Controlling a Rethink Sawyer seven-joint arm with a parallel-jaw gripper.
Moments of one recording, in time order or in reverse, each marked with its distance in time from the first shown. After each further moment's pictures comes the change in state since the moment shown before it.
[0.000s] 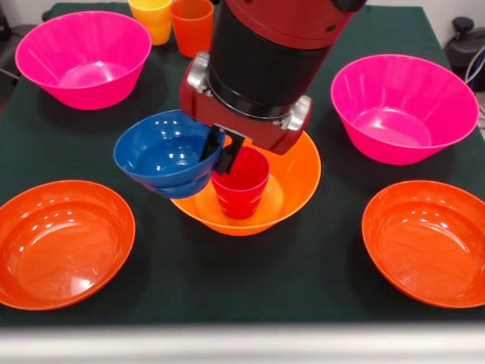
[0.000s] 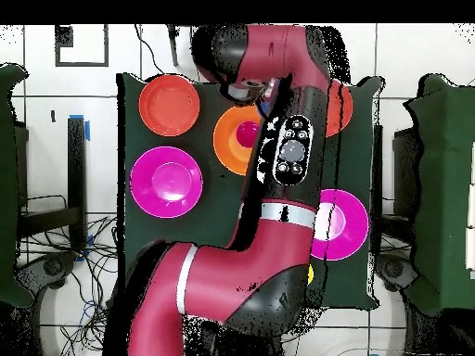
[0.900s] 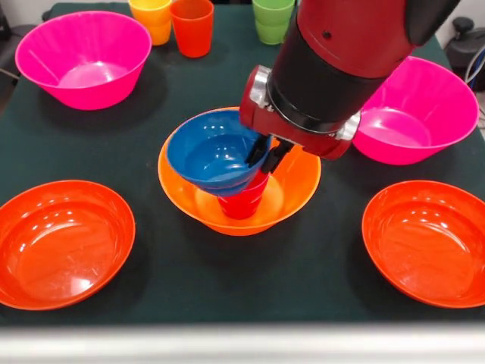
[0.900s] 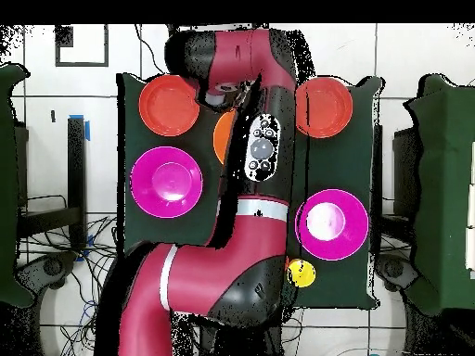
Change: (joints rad) arm 0.057 0.087 -0.032 -0.070 0.002 0.137 0.000
